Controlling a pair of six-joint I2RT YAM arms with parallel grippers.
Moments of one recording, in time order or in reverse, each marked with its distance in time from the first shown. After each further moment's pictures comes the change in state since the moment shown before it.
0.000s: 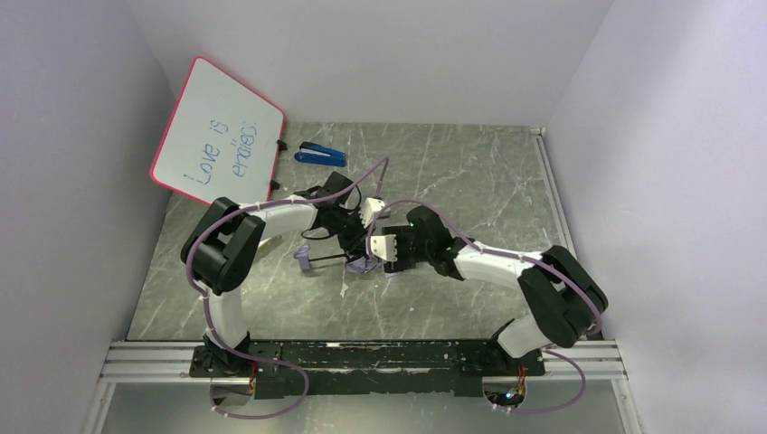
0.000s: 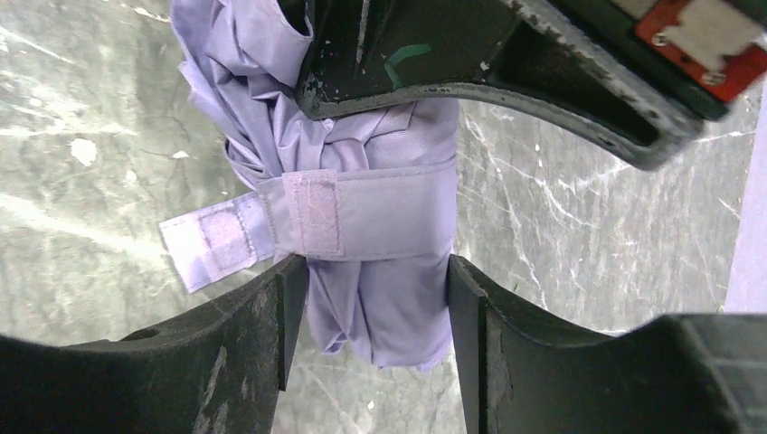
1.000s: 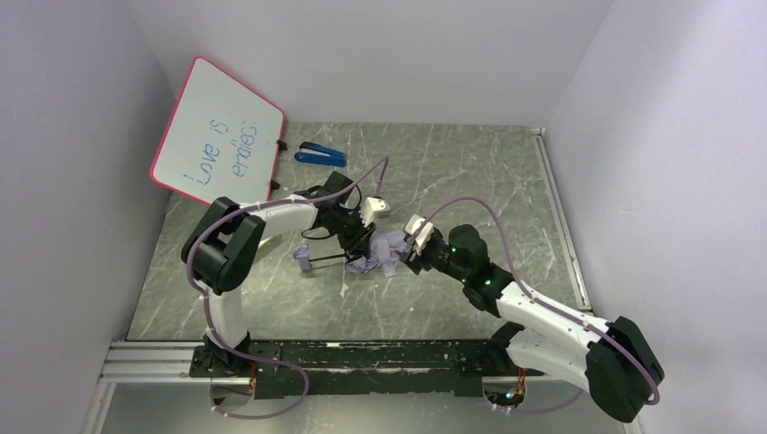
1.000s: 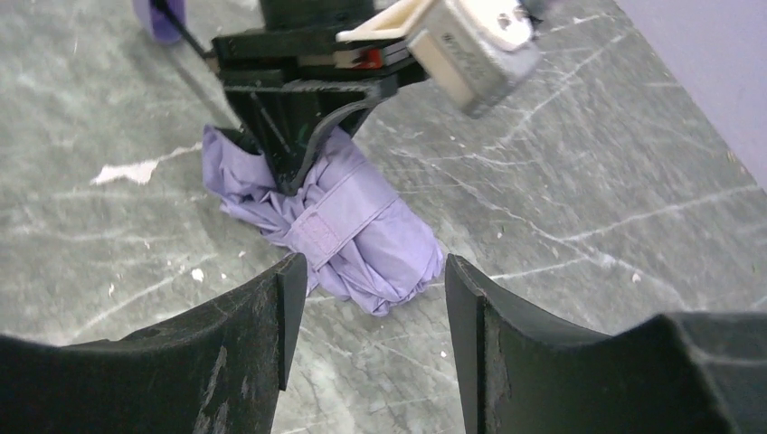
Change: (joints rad) left arm 0.000 0.003 0.006 -0.006 -0.004 -0.012; right arm 0.005 -0.507 -0.257 0.177 0.081 0.604
